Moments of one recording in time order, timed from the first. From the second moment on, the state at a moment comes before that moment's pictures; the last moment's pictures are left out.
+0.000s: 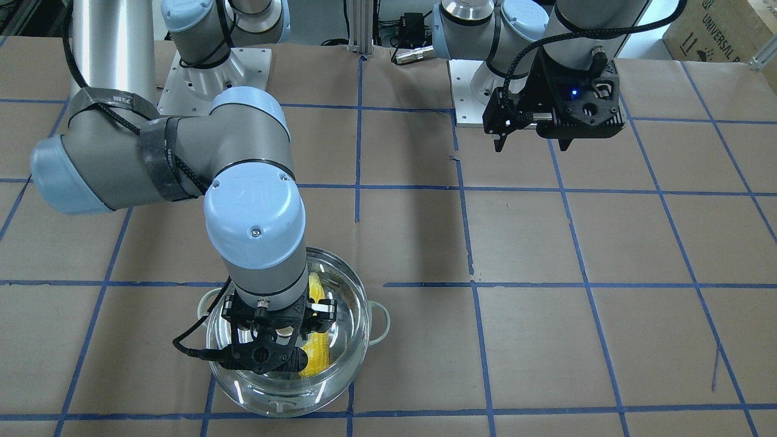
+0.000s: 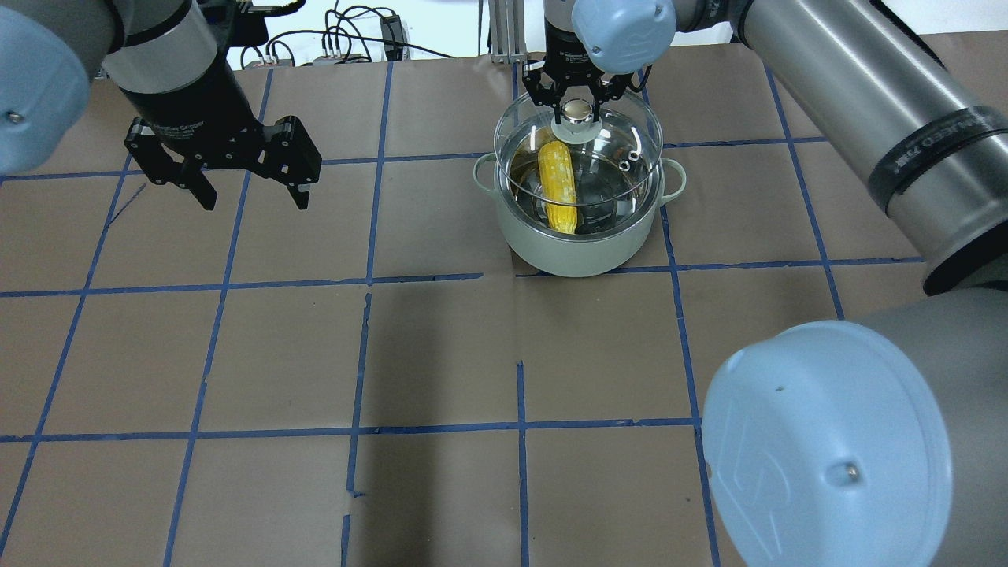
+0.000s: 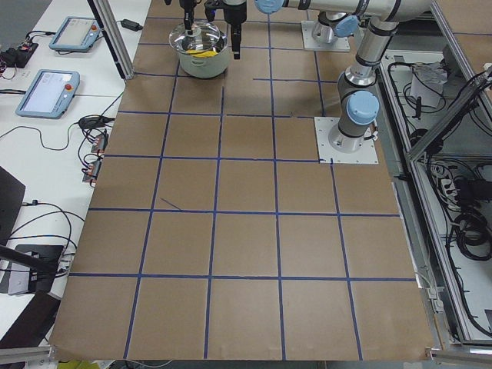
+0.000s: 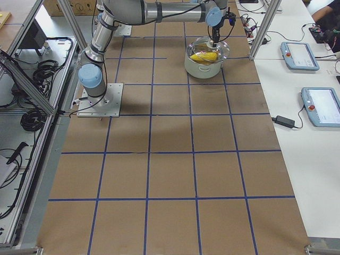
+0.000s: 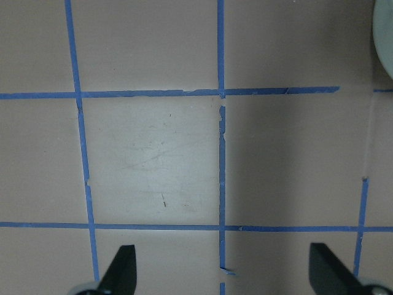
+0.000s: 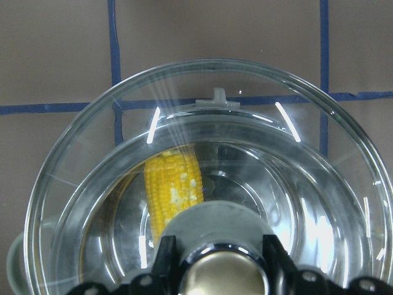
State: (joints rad) left arm -1.59 -1.58 -1.51 -1.67 1.63 -0.02; right arm 1.80 -0.96 1.09 -1.75 -1.64 0.26
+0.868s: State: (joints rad) left arm -1.50 -1.58 -1.47 -1.63 1.59 0.06; right arm 1.80 -1.02 1.18 -1.75 -1.64 0.24
